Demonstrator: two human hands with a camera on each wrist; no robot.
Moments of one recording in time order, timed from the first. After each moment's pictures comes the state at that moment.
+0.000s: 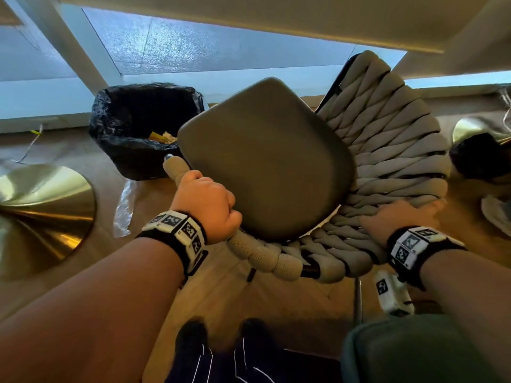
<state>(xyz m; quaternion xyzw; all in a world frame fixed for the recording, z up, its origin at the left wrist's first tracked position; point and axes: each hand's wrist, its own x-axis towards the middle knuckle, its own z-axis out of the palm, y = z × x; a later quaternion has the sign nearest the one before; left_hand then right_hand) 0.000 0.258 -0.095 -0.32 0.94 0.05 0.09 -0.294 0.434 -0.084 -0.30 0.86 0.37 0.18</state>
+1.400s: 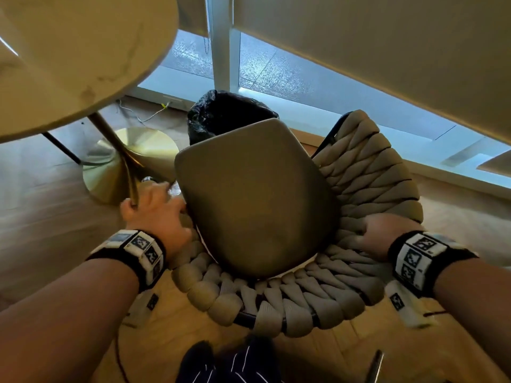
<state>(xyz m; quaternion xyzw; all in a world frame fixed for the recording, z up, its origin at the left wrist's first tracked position) 0.241 0.323 -0.071 -0.70 0.68 0.14 0.17 -0.157 0.343 -0.057 -0.58 0.74 0.31 0.15</state>
